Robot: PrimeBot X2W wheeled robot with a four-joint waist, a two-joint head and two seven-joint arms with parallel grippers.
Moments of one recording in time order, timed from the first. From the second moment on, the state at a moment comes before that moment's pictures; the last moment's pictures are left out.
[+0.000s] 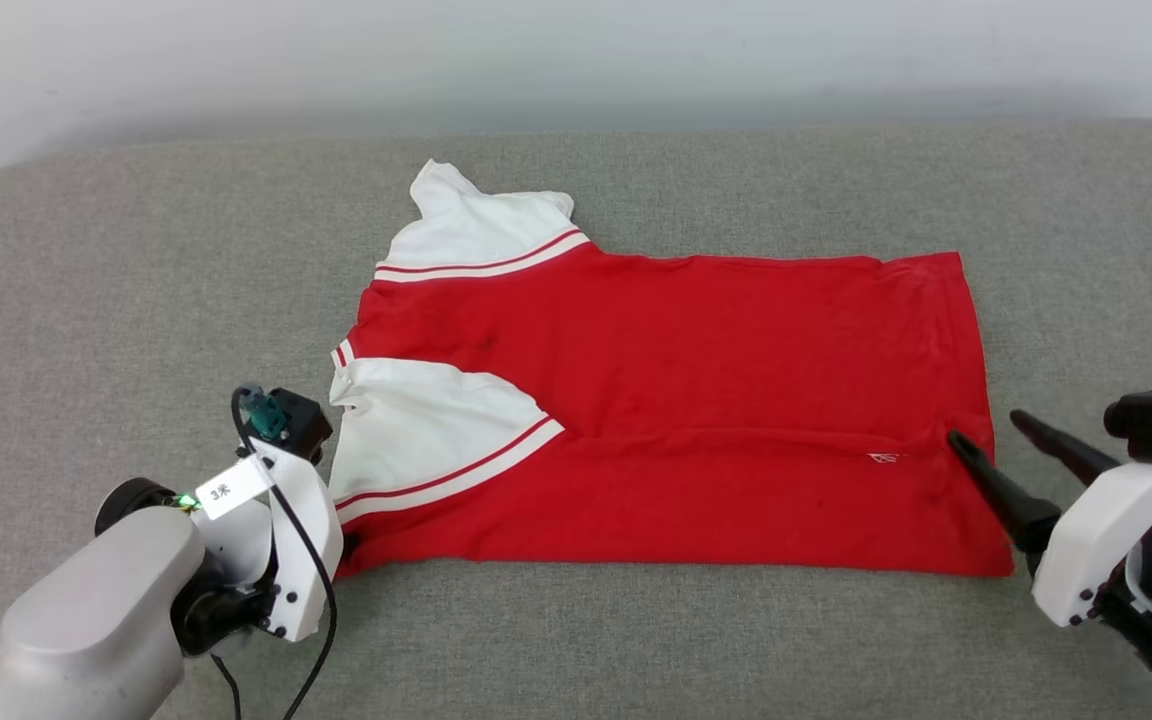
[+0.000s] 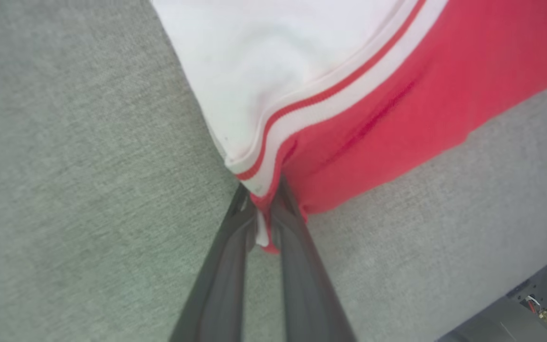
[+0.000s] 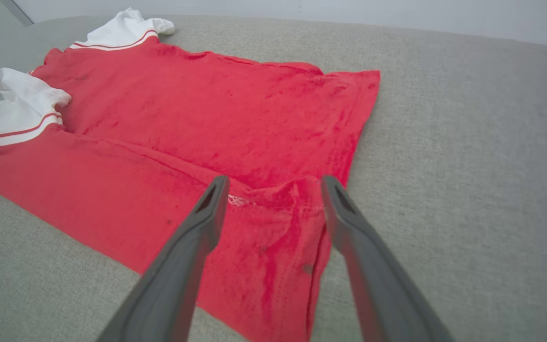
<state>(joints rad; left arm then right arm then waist) -0.68 0.64 -1.00 0.51 -1.00 -0.13 0.56 -0.30 -0.56 0.36 0.24 0.70 0.13 0.15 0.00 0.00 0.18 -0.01</state>
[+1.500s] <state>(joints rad) -0.76 0.69 -1.05 0.34 -0.94 -0.12 0.39 -0.35 -0.62 0.45 0.37 0.73 0.13 0.60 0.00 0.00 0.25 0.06</state>
